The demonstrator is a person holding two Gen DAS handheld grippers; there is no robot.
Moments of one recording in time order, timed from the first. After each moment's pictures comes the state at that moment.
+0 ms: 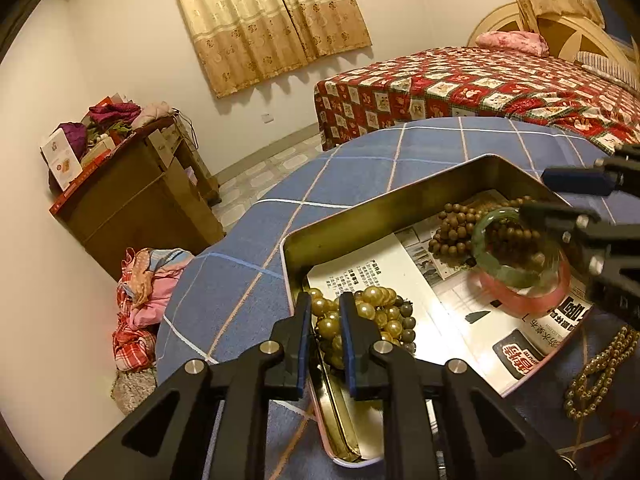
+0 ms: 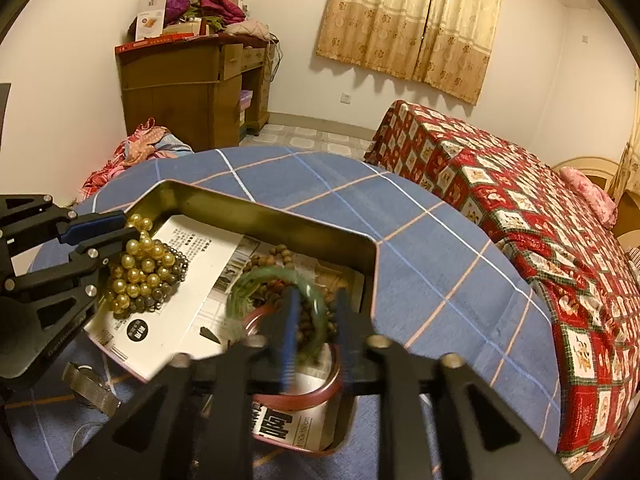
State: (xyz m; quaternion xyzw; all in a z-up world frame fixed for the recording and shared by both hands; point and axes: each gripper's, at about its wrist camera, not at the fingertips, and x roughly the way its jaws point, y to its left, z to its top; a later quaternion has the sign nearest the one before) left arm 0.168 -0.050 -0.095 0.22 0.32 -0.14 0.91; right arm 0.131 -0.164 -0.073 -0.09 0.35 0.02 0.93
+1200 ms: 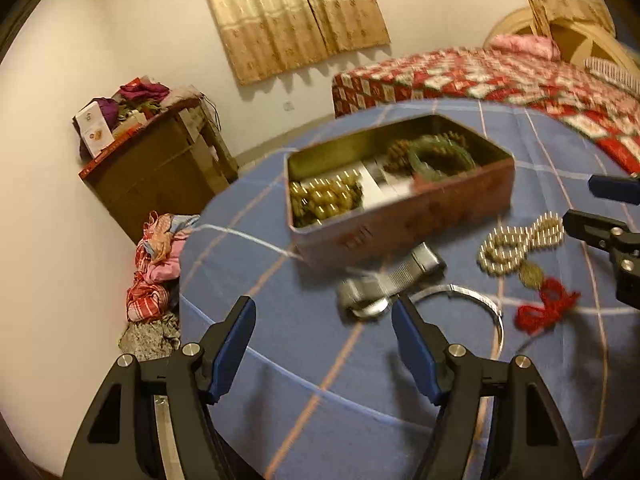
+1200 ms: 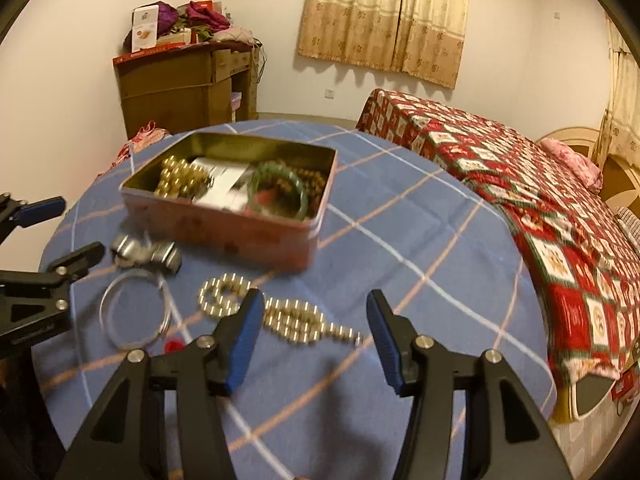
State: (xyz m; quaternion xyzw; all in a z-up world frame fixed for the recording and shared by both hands) left arm 0.036 -0.032 -0.107 0.20 0.33 -0.10 0.92; right arm 0.003 -0.185 -0.087 -0.06 0.35 0.00 0.93
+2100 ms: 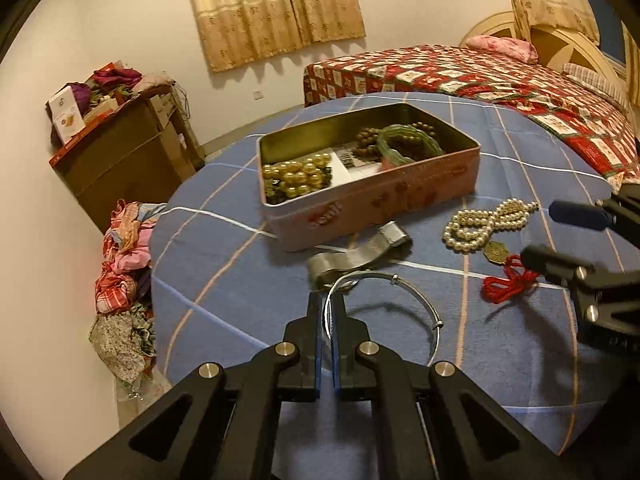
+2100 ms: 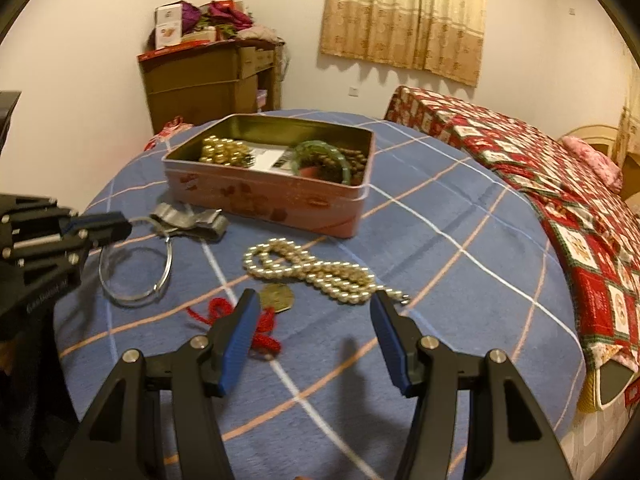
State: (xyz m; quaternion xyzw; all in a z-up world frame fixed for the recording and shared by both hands) left arm 0.025 -0.019 -0.103 0.17 0.36 -0.16 0.90; right arm -0.013 -0.169 -0.102 -0.05 0.36 0.05 0.93
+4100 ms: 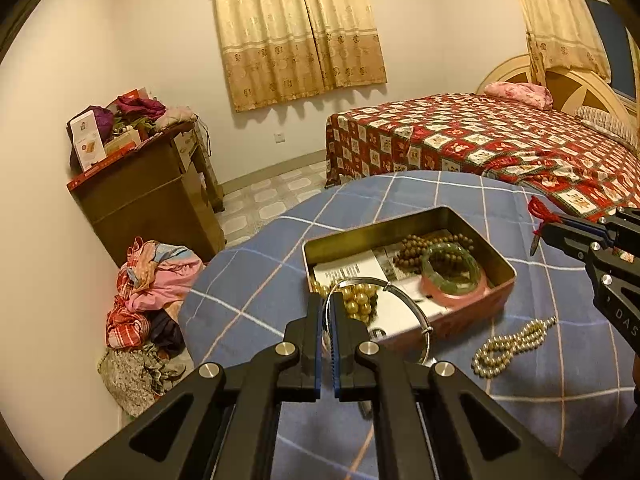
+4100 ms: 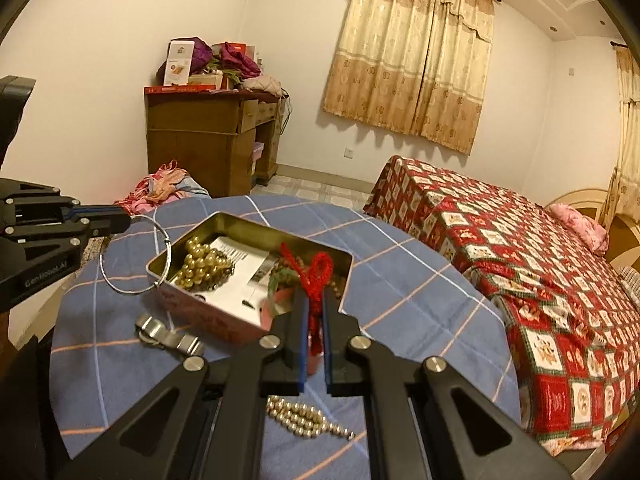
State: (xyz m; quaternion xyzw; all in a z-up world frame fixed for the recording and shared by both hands) left arm 0.081 -0.015 -0.030 0.14 0.28 -0.14 0.94; right arm 0.028 -0.168 -0.031 -0.11 0.25 0.04 0.96
